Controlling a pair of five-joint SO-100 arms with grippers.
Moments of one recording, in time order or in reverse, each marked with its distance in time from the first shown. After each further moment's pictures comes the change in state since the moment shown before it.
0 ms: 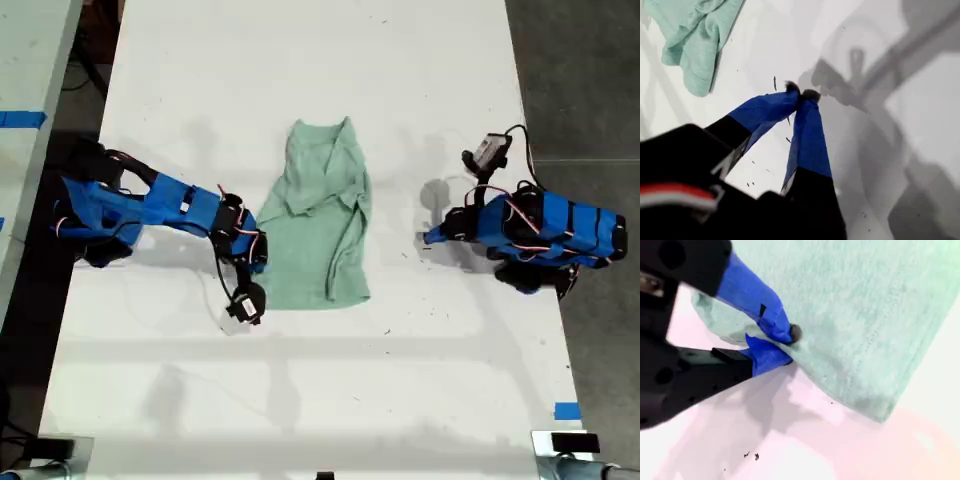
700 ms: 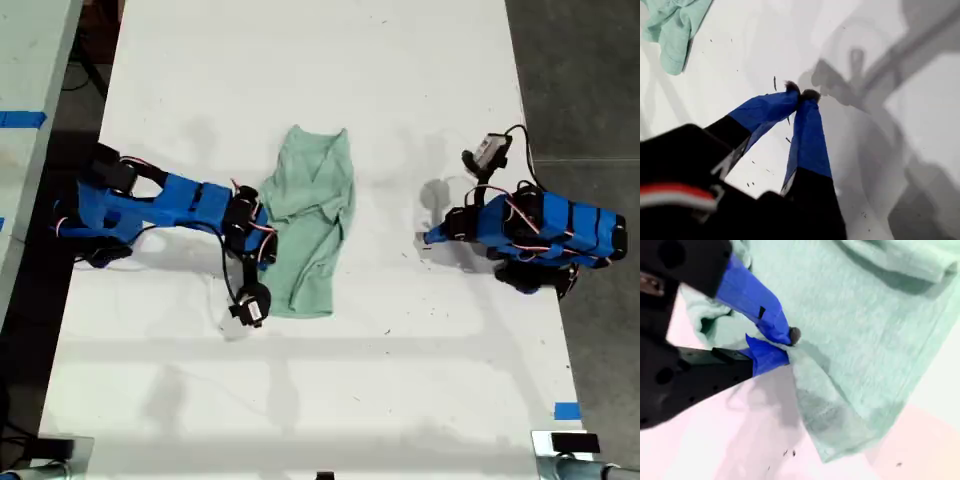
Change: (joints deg) arm 0 0.3 -9.1 -30.8 24.0 7.0; arm 1 0.0 0.0 0.0 0.0 0.0
